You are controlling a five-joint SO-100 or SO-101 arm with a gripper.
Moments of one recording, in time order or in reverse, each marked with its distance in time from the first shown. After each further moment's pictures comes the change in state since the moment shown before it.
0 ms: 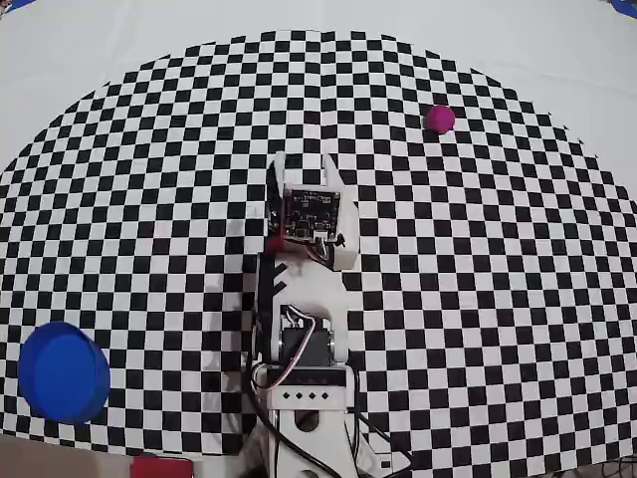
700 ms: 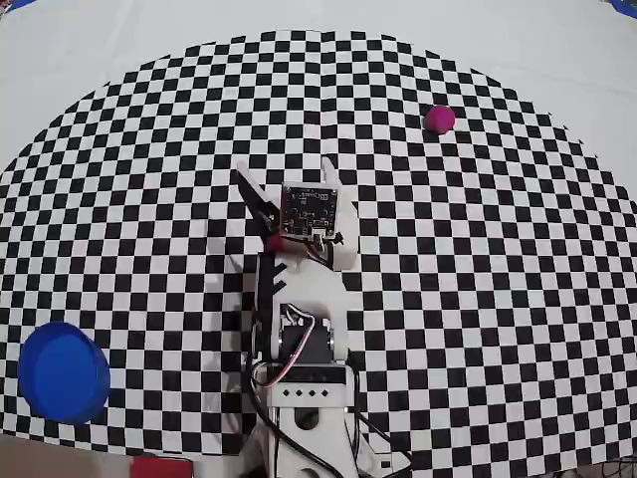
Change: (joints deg) arm 0.0 -1.8 0.0 -0.2 -0.7
